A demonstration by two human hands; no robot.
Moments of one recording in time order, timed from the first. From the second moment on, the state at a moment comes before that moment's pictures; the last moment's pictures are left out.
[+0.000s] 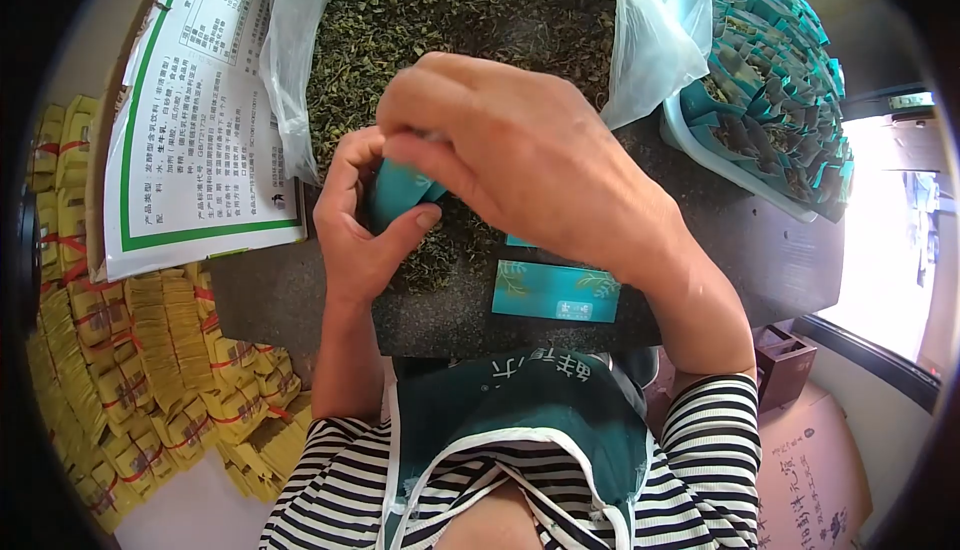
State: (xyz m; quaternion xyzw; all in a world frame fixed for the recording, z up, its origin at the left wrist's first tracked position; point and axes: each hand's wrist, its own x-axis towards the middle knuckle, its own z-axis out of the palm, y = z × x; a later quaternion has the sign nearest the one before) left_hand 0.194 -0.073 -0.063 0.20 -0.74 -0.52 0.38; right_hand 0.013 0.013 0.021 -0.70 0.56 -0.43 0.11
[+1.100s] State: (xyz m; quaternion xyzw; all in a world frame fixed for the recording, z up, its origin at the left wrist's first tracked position) left_hand 0.228 -0.091 -0.064 0.19 -0.61 -0.56 0.54; right_hand 0.010 -0.072 -0.046 -0.45 0.67 -0.47 0.37
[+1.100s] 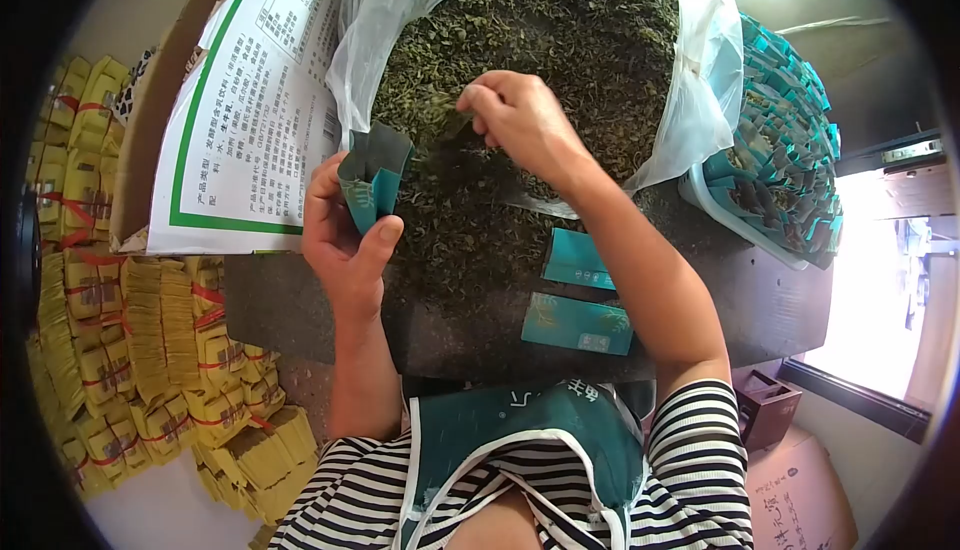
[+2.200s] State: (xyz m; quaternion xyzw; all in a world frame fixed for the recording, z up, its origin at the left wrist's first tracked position) left_hand 0.214 -0.076 -0.067 0.22 -0.64 -0.56 0.48; right_hand 0.054 0.002 0.063 -0.75 0.57 -0.32 -0.04
